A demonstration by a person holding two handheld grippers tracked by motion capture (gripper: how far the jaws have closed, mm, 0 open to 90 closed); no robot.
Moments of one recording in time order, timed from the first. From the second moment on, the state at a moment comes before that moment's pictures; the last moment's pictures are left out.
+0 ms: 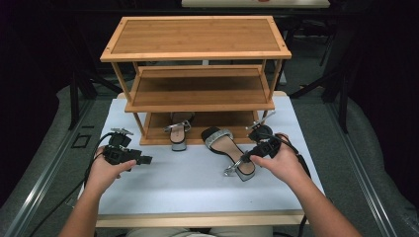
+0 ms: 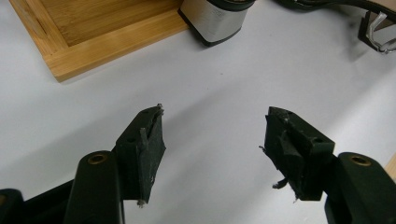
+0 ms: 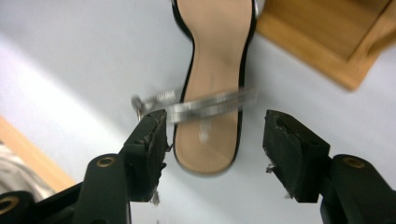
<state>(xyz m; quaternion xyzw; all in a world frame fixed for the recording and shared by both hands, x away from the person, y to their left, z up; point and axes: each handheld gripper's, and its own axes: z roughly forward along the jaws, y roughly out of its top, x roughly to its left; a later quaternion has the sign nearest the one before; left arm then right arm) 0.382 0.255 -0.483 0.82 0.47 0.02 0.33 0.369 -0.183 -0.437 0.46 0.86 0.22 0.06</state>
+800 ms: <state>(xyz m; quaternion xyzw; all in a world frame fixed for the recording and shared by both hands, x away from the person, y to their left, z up) 0.385 0.254 -0.488 0.82 0.46 0.02 0.33 0.350 -0.171 -0.507 0.48 0.86 0.19 0.05</state>
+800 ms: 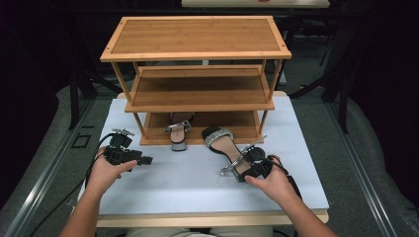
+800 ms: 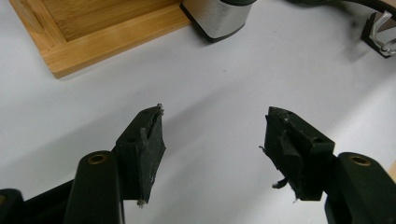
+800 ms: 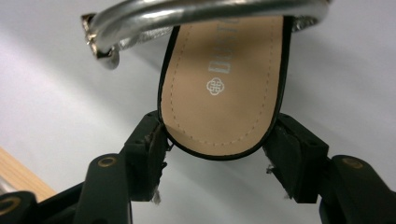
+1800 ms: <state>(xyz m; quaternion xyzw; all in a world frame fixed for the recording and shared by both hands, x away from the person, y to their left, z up) 0.385 0.254 -0.490 0.82 0.47 0.01 0.33 0.358 -0.139 -0.522 0.37 0.90 0.22 0.05</state>
